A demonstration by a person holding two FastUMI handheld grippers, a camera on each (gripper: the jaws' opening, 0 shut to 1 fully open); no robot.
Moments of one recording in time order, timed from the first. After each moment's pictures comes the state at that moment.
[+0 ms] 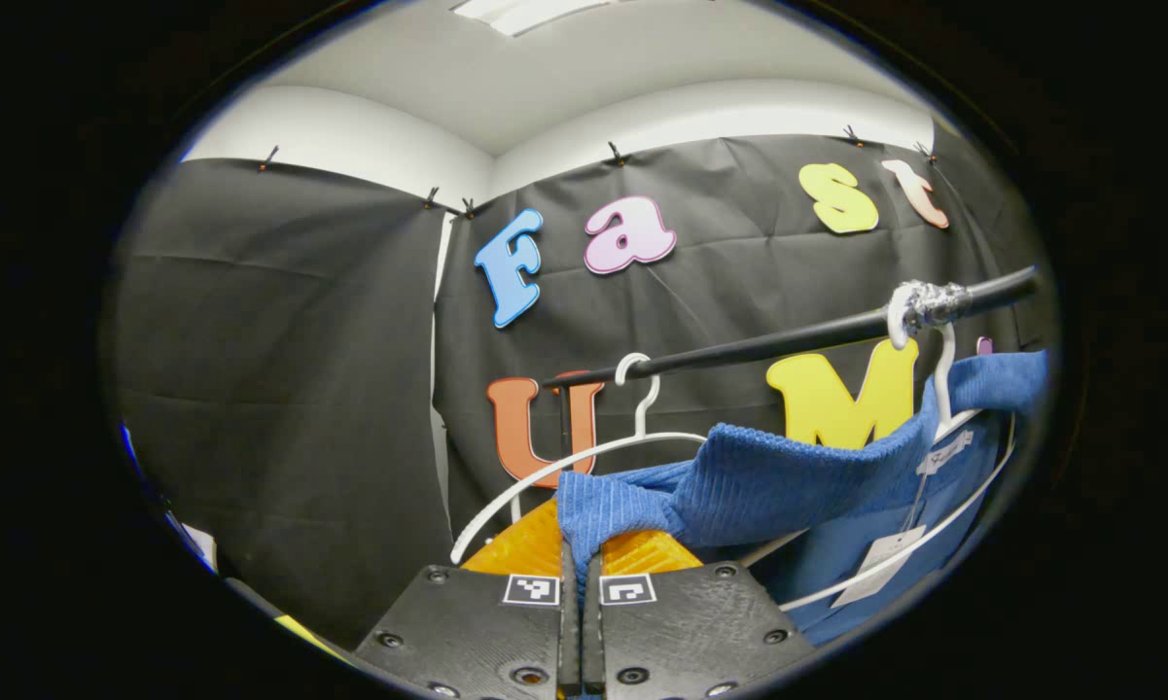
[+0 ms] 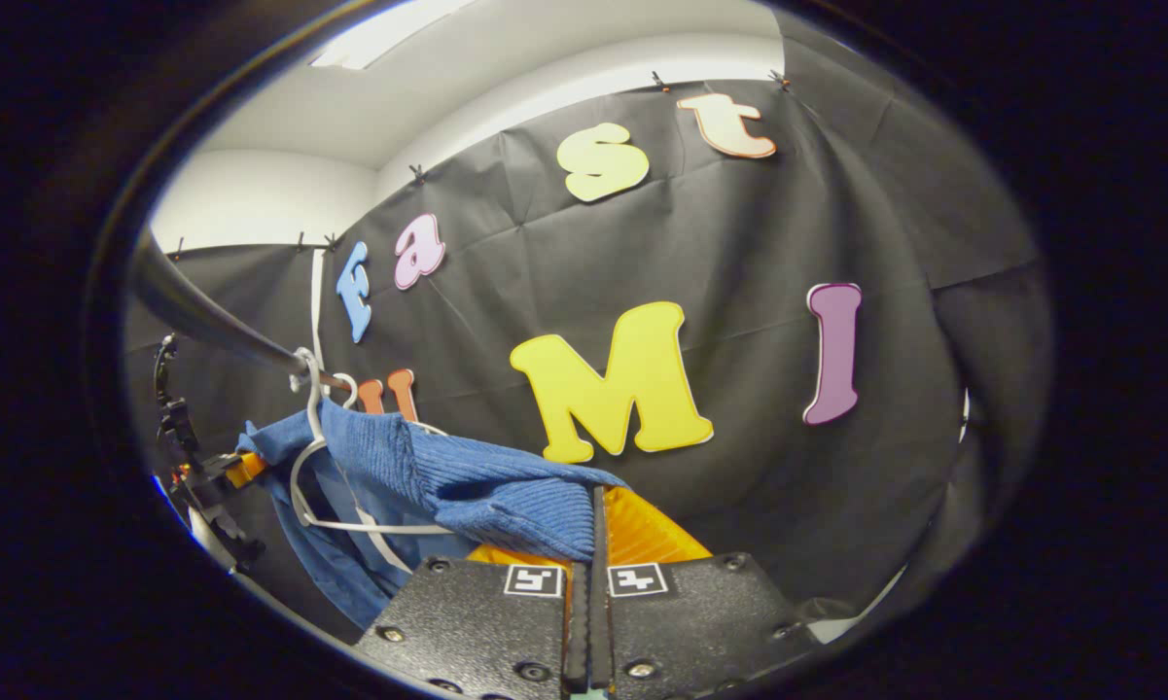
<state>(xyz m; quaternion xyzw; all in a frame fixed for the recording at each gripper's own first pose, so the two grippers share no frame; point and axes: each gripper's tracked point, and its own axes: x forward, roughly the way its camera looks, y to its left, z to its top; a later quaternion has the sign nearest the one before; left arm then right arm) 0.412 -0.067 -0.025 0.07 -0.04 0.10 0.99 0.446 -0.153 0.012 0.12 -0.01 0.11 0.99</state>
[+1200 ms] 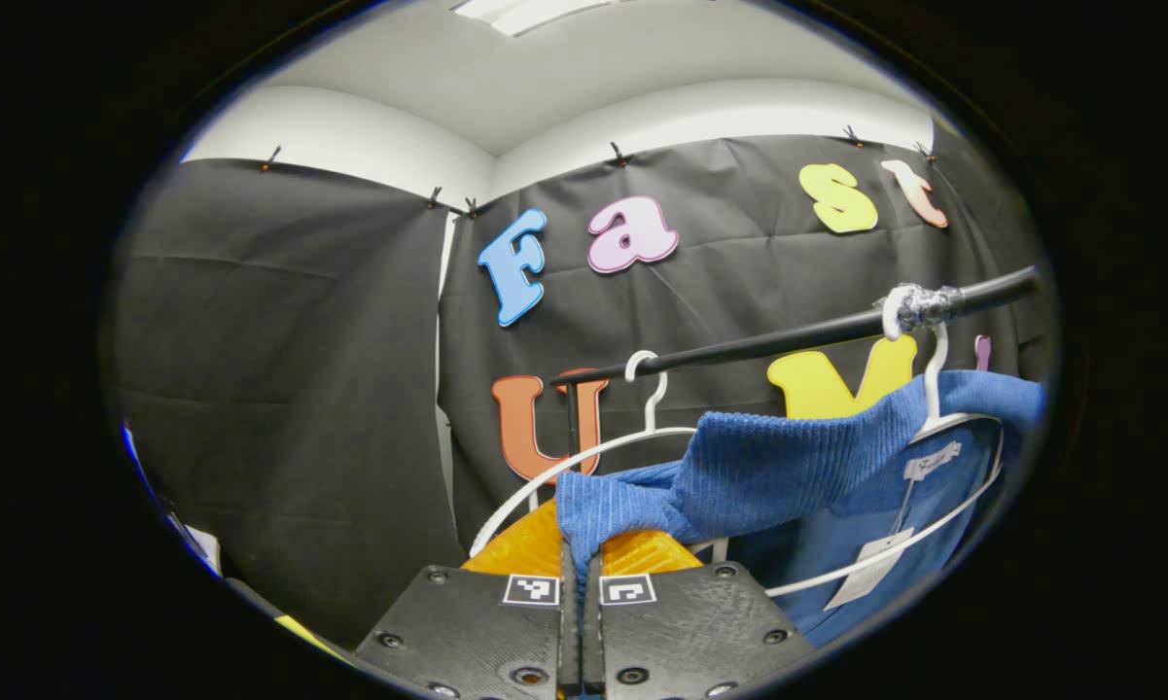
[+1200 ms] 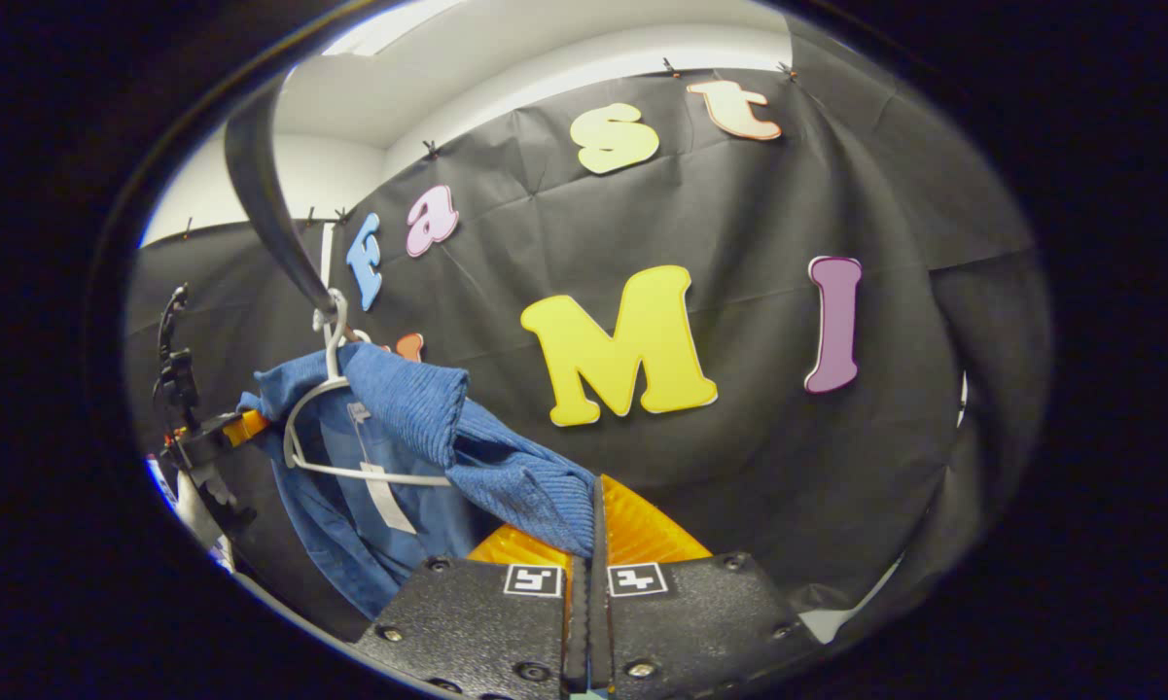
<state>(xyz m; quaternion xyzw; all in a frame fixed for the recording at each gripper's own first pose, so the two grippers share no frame) 0.399 -0.059 -0.031 0.07 -0.03 0.10 0.99 0.420 -0.144 -0.030 0.11 0.02 0.12 0.99</state>
